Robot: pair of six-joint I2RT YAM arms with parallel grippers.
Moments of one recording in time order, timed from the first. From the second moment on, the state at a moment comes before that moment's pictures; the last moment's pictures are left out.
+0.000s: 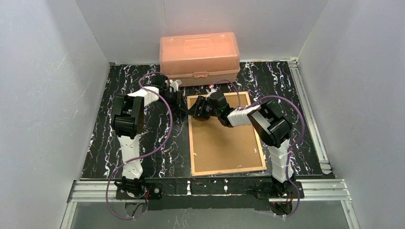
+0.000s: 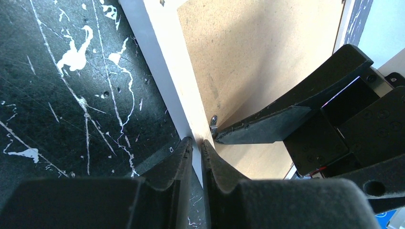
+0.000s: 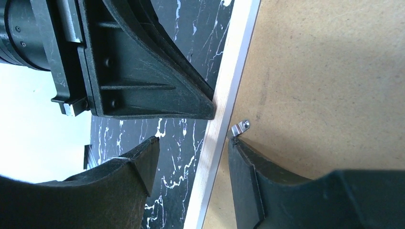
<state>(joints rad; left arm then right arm) -0.20 2.12 1.43 -0.47 0.76 -0.23 0.71 2.07 1.11 0.53 -0.32 0.88</state>
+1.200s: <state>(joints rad) -0.19 2.12 1.43 -0.47 0.76 -0.23 0.71 2.00 1.01 0.56 -0.35 0.94</state>
